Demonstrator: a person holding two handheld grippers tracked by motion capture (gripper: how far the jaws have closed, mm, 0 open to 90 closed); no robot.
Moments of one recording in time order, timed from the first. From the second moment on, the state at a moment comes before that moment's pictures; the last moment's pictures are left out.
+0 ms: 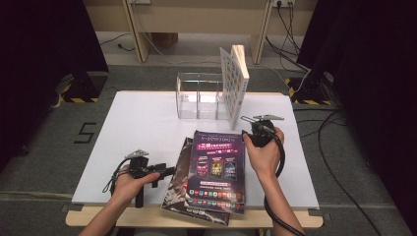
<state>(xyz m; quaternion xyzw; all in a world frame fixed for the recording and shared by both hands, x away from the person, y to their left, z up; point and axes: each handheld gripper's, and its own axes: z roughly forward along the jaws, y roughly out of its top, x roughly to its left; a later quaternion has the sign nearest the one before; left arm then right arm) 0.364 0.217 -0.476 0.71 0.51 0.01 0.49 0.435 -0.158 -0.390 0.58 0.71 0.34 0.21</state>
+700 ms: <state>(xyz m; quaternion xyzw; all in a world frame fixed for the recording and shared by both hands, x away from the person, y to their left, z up) 0.404 0.156 -0.479 0.74 0.50 0.02 0.45 0.417 -0.154 -0.450 0.60 0.74 0.30 0.12</state>
